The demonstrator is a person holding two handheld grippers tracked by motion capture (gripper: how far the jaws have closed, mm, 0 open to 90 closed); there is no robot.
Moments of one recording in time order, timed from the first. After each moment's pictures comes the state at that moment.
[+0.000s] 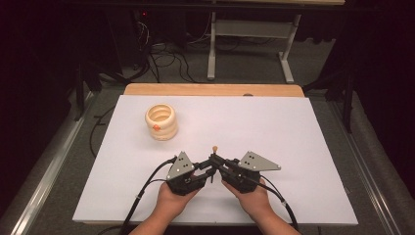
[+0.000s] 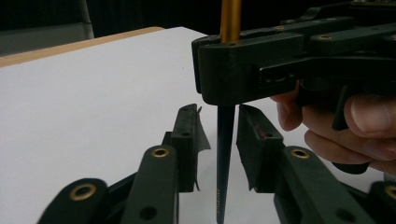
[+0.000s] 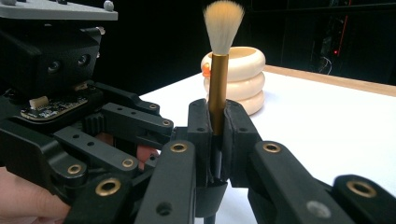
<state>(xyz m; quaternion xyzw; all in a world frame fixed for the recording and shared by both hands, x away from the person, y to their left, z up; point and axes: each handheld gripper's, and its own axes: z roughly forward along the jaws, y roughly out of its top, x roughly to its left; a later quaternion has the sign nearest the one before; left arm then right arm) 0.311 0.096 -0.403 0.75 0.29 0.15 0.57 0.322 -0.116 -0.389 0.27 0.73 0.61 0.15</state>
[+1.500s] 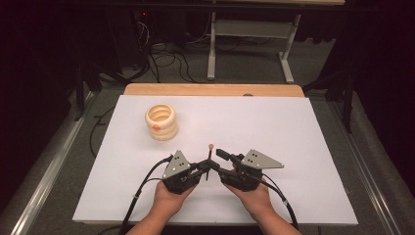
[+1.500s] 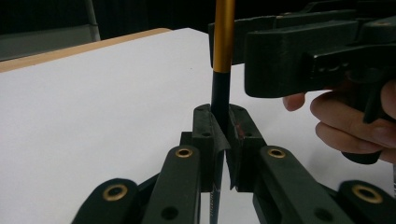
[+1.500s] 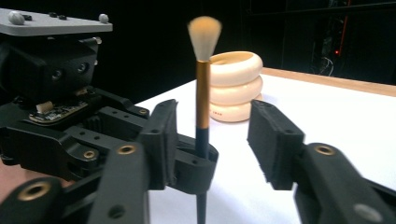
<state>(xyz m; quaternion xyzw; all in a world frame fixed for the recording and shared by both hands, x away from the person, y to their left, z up) 0.313 0.107 -0.402 0.75 0.29 0.16 0.57 0.326 -0.121 -0.386 0.28 0.72 0.62 0.14</state>
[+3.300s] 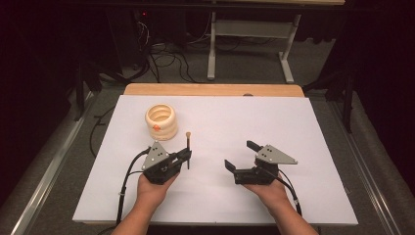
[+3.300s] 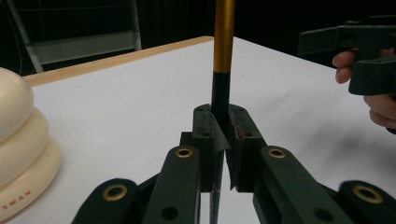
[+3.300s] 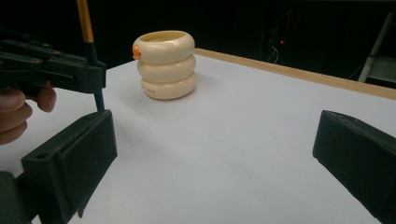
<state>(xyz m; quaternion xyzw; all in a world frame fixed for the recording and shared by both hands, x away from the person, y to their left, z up) 0.326 0.155 -0.392 0.73 0.34 0.21 0.56 0.343 -0.162 -0.389 0.32 0.73 0.56 0.22</state>
